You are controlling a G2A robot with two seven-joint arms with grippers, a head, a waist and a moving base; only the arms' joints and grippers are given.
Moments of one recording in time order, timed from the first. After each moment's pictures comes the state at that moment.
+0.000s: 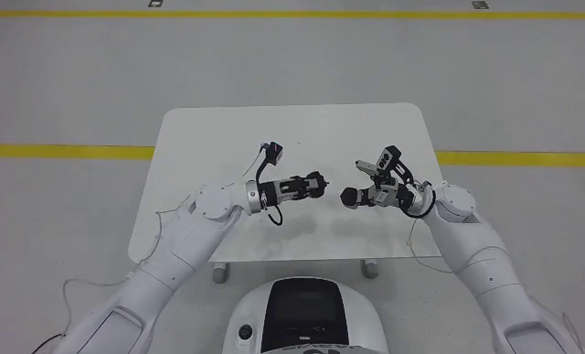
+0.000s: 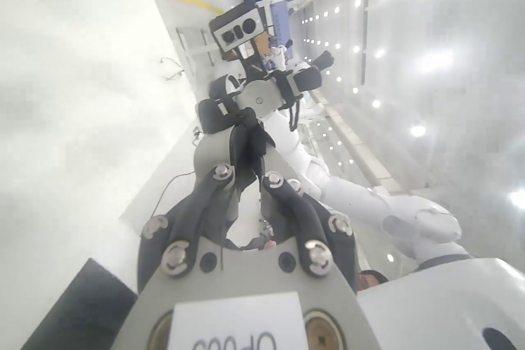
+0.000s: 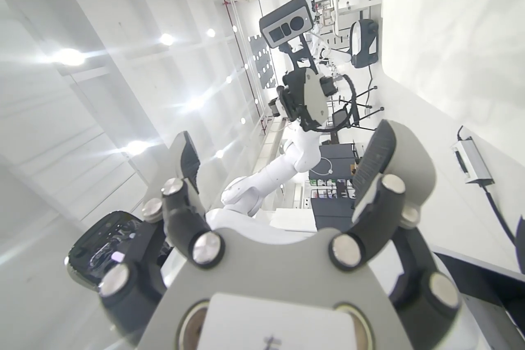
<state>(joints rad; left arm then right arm) 1.07 -1.22 -0.91 -1.26 -0.29 -0.34 -0.82 -1.18 -1.12 1.18 -1.15 0.74 -0.04 1.20</state>
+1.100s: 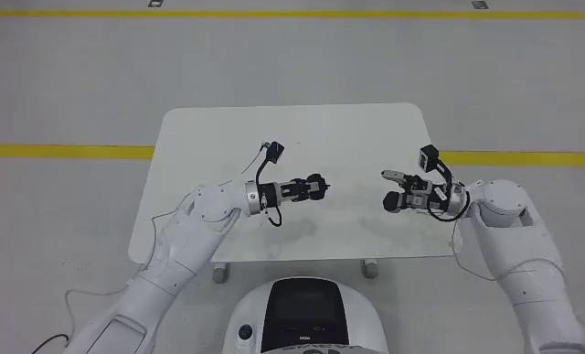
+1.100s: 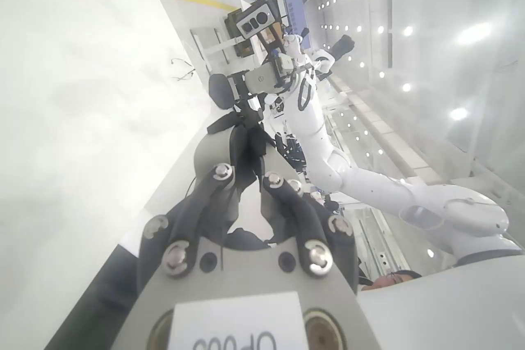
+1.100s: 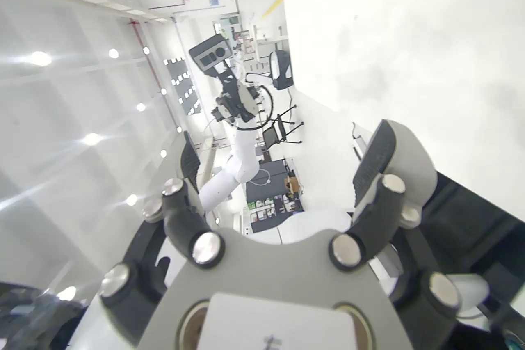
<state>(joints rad) 1.11 -1.24 -0.98 -1.32 -0.19 -0.34 -0.86 -1.29 -1.00 1.44 -1.33 0.28 0.10 1.21</state>
